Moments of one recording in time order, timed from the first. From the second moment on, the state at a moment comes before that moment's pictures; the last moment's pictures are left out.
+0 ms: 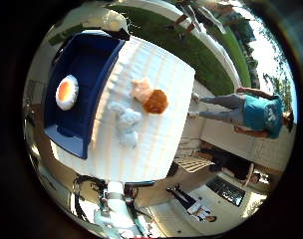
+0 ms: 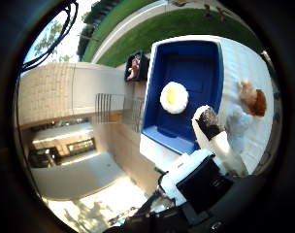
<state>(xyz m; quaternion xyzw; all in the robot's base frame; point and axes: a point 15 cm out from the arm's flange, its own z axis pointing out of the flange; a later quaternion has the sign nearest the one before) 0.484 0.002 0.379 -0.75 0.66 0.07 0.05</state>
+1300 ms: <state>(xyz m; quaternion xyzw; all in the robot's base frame) 0.474 -0.098 0.297 -0.69 0.72 0.09 -0.08</state>
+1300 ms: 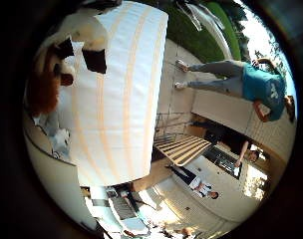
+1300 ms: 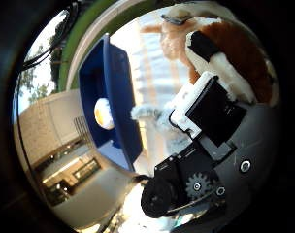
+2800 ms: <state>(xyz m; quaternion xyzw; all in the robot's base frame) 0.547 0.156 0.287 -0.80 0.60 0.04 0.02</state>
